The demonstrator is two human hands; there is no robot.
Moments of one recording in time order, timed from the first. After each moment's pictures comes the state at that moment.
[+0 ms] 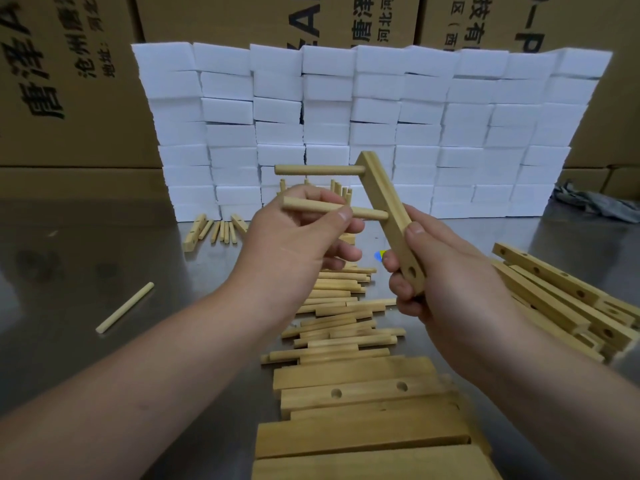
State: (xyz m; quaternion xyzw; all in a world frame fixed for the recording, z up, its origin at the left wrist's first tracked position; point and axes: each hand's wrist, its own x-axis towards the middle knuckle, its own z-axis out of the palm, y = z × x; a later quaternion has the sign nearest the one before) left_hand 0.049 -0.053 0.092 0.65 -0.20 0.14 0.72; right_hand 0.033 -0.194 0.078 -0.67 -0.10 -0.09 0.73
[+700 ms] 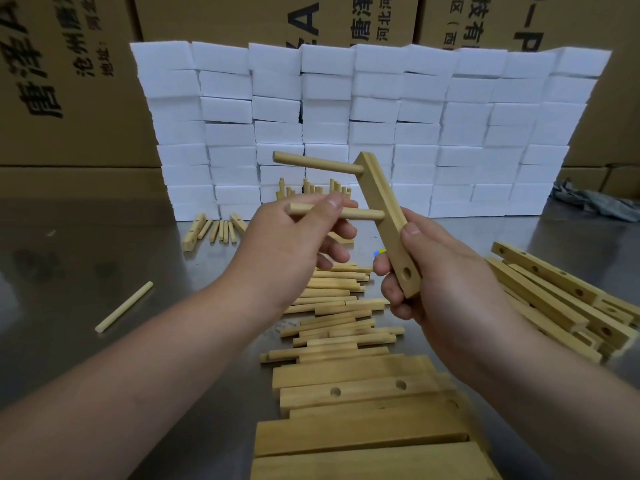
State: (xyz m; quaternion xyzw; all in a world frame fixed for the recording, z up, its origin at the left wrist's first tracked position) left_hand 0.055 -0.046 0.091 0.70 -0.22 0.14 0.66; right_hand 0.028 -0.190 0.079 -0.67 -0.11 -0.08 0.73
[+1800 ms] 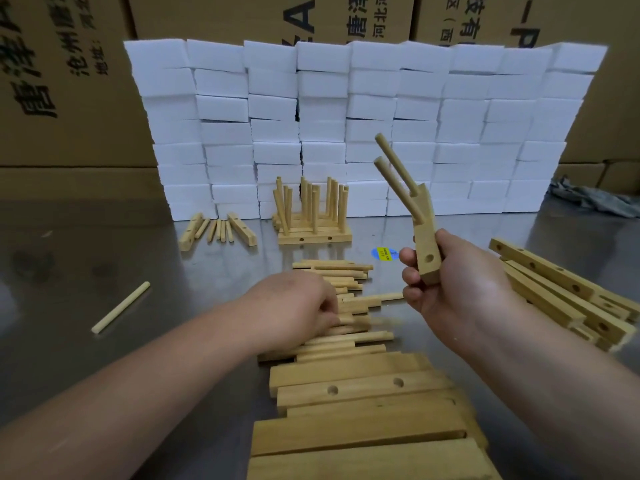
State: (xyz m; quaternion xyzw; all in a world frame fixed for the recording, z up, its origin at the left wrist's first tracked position) left_hand 0.090 -0.037 0.040 0.96 -0.26 0.04 0.10; right_hand 0.056 -0.205 0.072 -0.52 0.14 -0.07 0.84
